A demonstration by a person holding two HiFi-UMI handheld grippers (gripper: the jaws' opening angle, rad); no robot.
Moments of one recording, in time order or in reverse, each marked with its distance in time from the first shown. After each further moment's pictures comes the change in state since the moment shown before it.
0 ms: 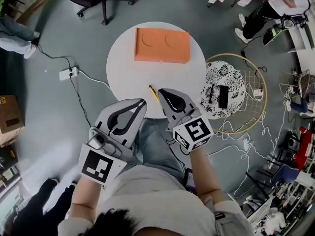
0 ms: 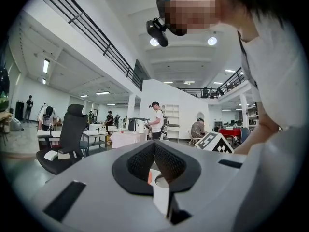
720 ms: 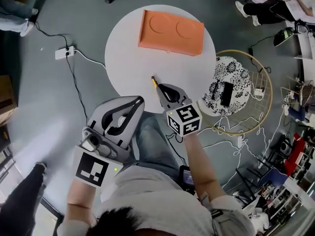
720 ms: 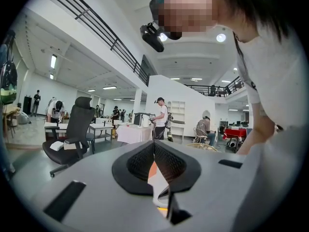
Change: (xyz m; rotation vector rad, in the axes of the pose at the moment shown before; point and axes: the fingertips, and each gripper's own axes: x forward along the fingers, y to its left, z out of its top) left arm 0.004 0.025 -0.035 -0.050 0.039 0.059; right arm 0.053 -0.029 -0.128 0.089 0.307 0.018
